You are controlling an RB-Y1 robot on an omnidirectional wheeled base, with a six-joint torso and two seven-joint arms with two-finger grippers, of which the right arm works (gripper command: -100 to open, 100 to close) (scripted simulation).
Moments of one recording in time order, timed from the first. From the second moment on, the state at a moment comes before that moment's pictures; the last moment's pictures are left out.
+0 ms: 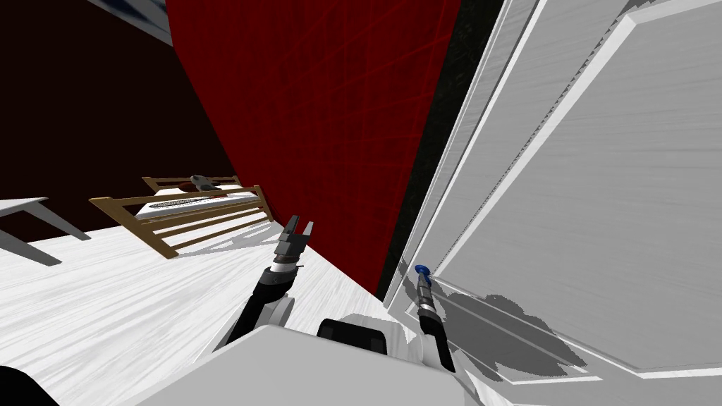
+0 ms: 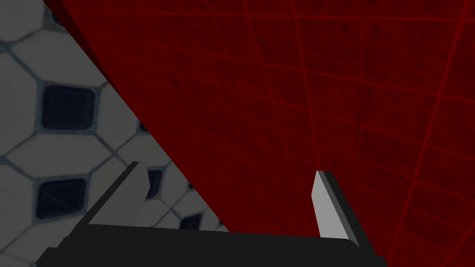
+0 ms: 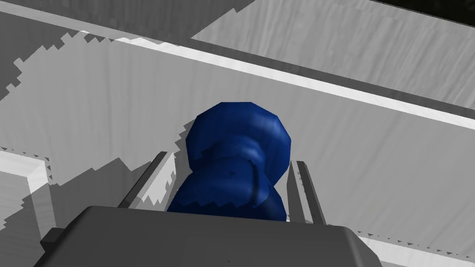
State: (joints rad) arm -0.02 -0.16 -0.18 -0.73 -0.15 -0.78 0.15
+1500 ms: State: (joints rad) arm -0.02 -0.19 -0.15 -0.71 -0.25 -0.80 -0.22
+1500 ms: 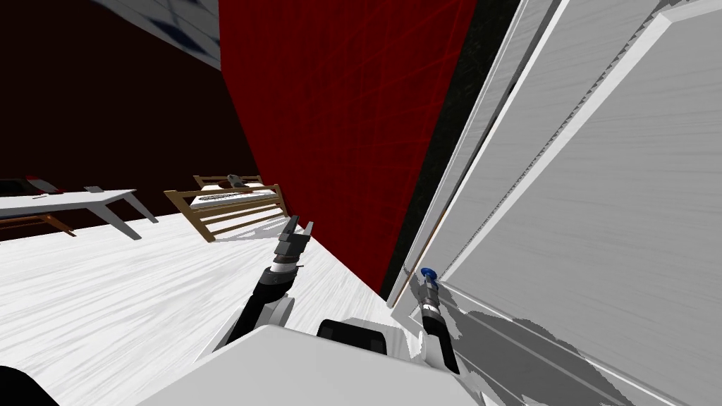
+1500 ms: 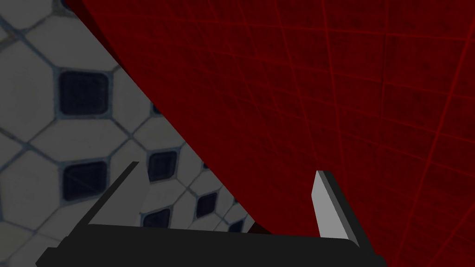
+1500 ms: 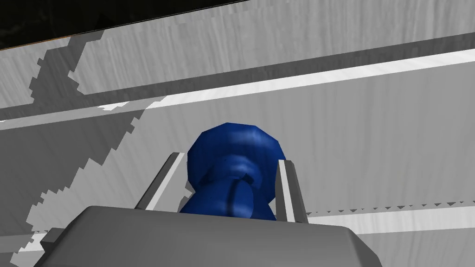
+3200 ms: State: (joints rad) arm -0.02 -0.22 -0.12 -0.71 -0.35 -0.81 -0.63
